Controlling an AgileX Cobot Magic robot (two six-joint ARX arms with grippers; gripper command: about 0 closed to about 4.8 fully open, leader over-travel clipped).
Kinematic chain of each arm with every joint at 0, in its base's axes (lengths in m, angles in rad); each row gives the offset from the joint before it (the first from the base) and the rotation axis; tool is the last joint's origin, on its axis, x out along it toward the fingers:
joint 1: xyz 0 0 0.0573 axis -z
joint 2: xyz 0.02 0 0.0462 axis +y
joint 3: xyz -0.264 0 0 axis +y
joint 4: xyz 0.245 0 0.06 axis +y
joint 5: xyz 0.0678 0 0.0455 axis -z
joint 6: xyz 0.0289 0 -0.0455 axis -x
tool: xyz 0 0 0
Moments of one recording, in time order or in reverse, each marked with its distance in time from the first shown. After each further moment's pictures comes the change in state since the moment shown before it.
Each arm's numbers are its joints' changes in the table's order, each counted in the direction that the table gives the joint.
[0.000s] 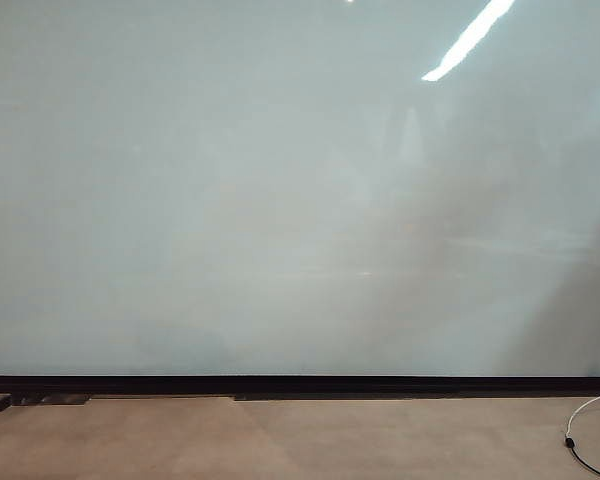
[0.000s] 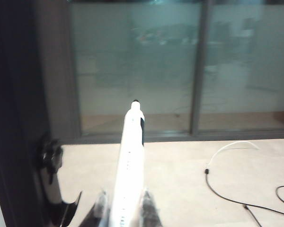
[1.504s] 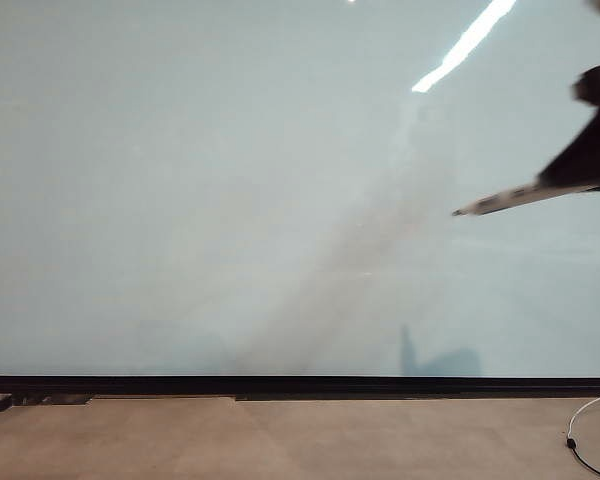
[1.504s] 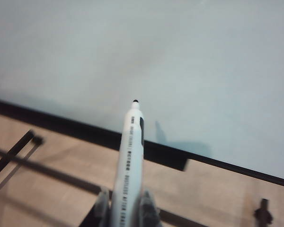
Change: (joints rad) left arm 0.000 0.000 0.000 0.000 0.000 0.000; right arm -0.951 -0.972 0.316 1.116 0.439 0.034
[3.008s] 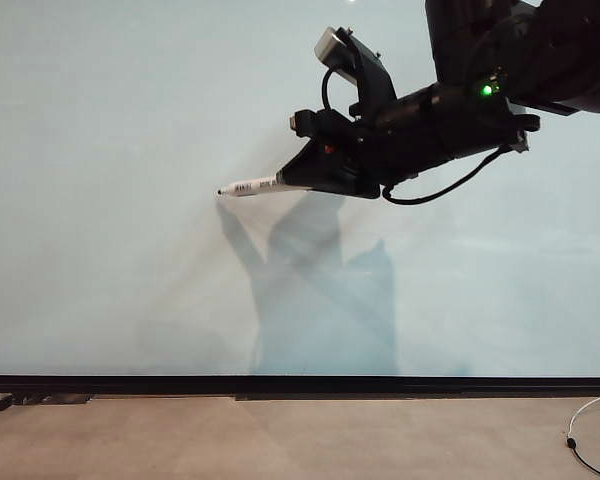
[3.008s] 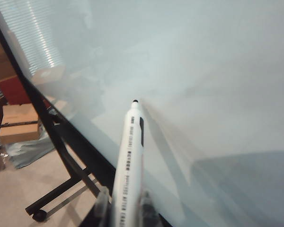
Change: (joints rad) left arm 0.000 0.000 0.000 0.000 0.000 0.000; right arm -0.230 0.880 -0.549 -0.468 -0.202 0.008
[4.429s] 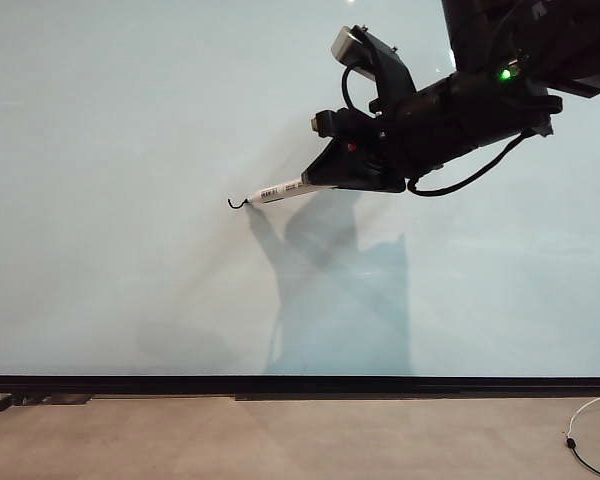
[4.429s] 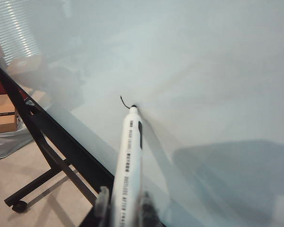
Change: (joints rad) left arm 0.000 0.000 0.000 0.000 0.000 0.000; right arm 0.043 -0.060 0.010 0.101 0.047 0.054
